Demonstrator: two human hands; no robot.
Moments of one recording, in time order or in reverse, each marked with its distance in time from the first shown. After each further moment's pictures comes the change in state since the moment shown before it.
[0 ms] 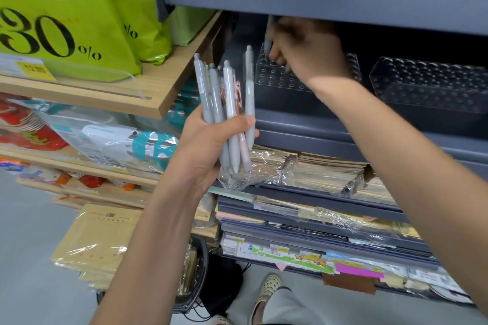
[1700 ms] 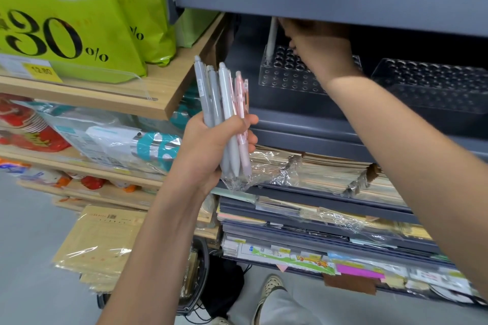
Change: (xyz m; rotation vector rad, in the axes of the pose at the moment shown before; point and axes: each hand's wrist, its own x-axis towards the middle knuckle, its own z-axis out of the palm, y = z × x) left_hand -0.003 0.000 -0.006 0.013 -0.003 -0.008; right_hand 0.007 -0.014 -0.006 -0.077 0.035 0.176
